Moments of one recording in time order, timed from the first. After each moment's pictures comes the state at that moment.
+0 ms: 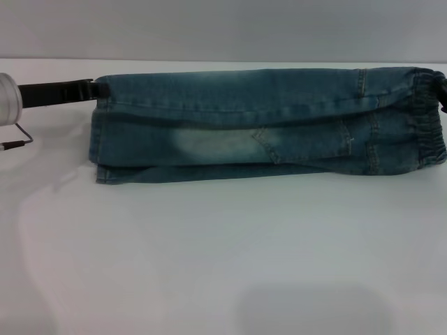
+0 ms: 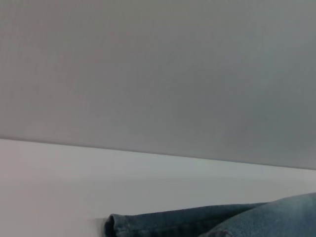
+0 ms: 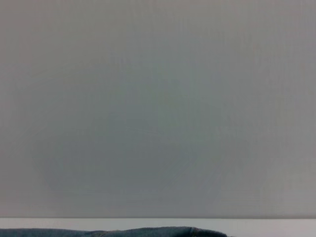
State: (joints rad) left arm -0.62 -2.02 0.79 0.78 2.13 1.08 -2.21; right arm 0.56 2.03 -0.46 -0.48 -1.79 -0.88 1.35
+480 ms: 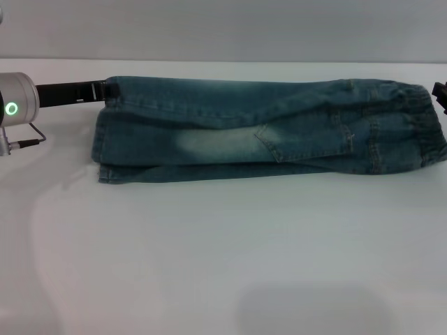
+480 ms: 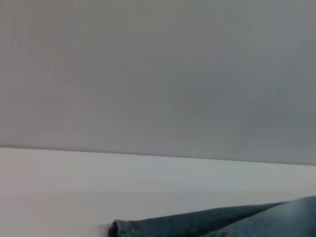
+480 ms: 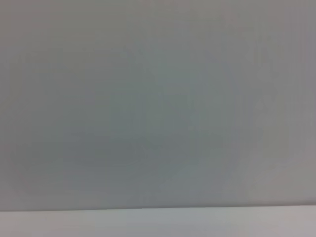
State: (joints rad) left arm -0.63 -2.04 0.86 0.78 2.13 0.99 -2.21; right arm 0.58 2.03 -0.47 -0.45 -1.79 -0.80 1.35
